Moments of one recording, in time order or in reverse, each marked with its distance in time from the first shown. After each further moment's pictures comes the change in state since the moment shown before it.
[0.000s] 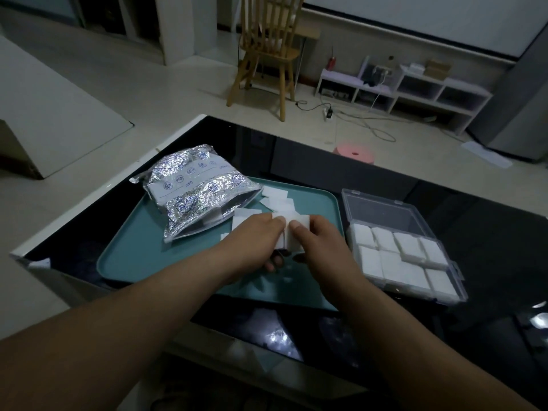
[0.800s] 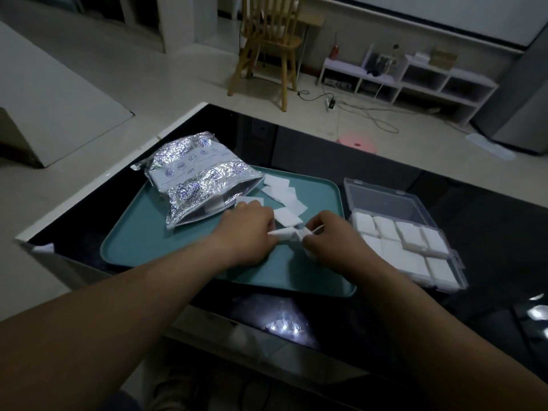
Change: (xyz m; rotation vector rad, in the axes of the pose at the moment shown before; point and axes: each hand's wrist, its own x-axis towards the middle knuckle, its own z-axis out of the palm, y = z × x) left_hand 0.019 -0.022 -0.014 0.989 0.126 0.215; right_hand 0.010 0.003 -0.027 -0.569 -0.092 0.073
